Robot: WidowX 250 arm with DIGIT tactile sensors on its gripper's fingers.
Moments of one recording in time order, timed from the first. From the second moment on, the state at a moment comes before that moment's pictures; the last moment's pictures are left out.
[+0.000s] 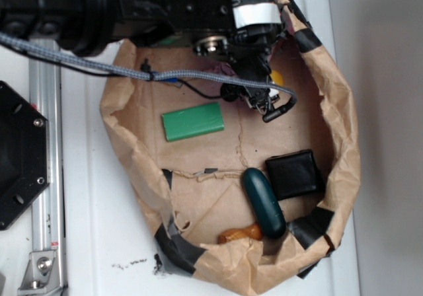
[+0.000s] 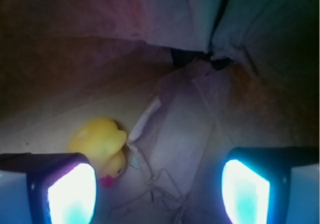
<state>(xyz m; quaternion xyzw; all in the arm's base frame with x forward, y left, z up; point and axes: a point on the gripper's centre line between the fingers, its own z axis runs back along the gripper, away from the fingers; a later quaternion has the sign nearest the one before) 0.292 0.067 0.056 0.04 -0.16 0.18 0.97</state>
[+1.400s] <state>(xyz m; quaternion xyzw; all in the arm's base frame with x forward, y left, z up) 0.284 0.007 0.030 0.03 -0.12 0.08 0.99</state>
